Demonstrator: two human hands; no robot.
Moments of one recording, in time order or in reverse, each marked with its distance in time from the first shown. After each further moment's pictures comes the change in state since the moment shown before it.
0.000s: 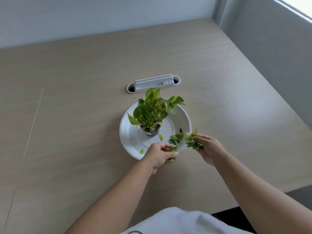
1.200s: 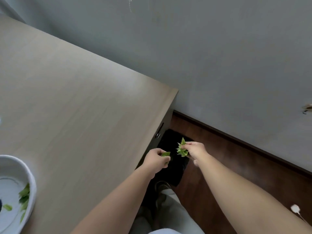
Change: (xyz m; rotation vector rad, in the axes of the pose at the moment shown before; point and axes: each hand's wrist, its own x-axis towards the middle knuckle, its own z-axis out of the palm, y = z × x) left_hand 0.025 -0.157 0.400 0.899 -0.436 -0.190; right_hand -0.101 0.102 -0.423 0.331 0.800 0.153
